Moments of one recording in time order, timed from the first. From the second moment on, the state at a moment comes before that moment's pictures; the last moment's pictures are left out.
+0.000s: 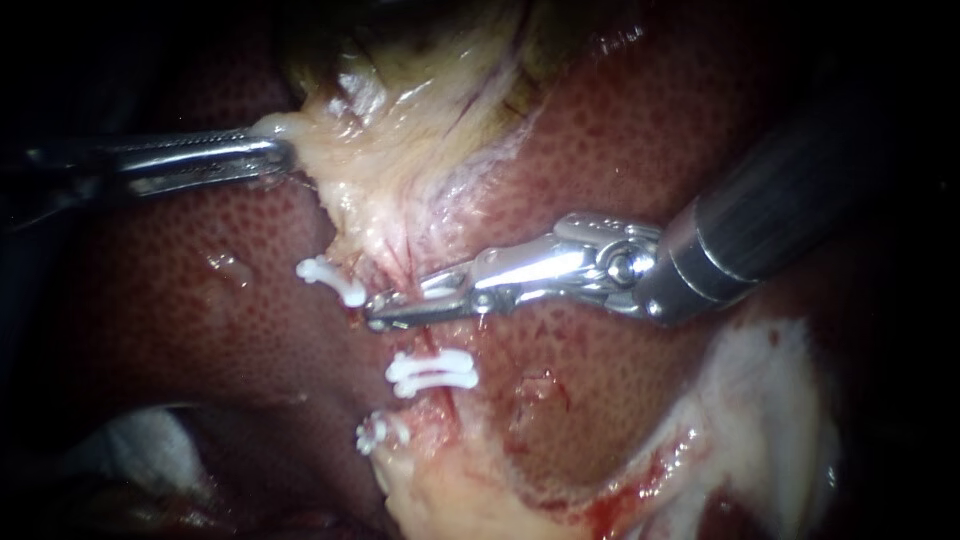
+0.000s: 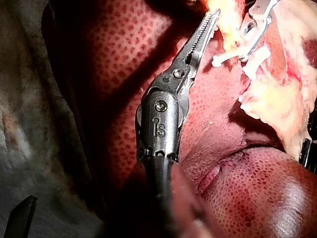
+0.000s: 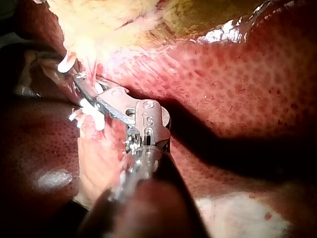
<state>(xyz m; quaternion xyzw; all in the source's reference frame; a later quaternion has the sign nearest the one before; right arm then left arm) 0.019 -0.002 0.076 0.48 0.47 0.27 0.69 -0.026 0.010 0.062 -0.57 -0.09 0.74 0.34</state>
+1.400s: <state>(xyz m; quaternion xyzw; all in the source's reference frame) 0.019 -0.002 0.077 0.36 0.52 0.25 0.73 -0.026 0.010 0.061 -0.57 -0.09 0.74 0.35</state>
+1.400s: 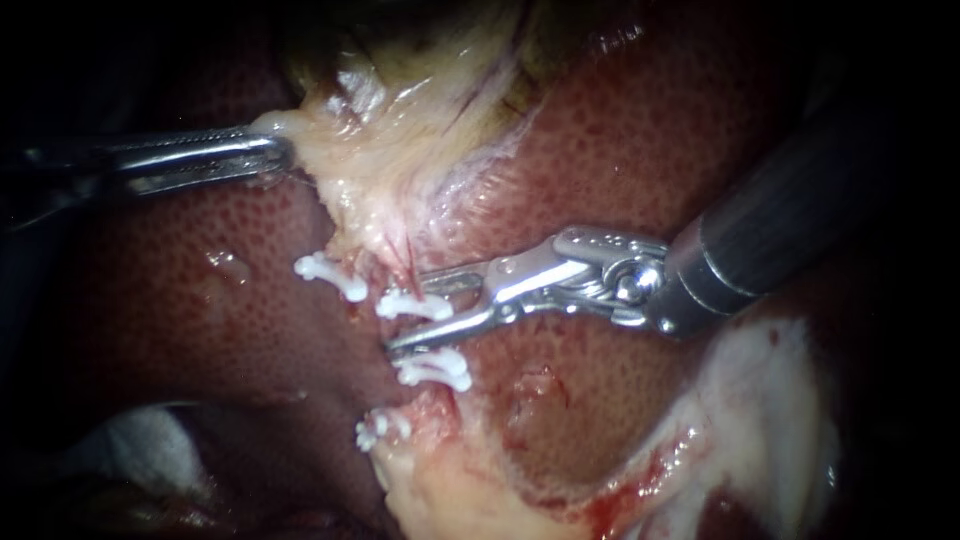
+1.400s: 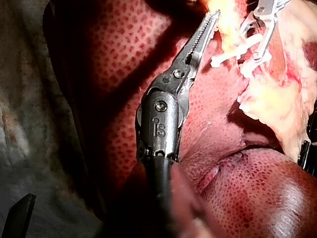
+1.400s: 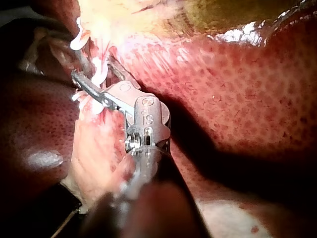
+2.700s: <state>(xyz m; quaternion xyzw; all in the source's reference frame) 0.005 0.000 0.063 0.25 0.56 0.15 0.78 -0.026 0.009 0.061 -0.57 -0.09 0.74 0.34</state>
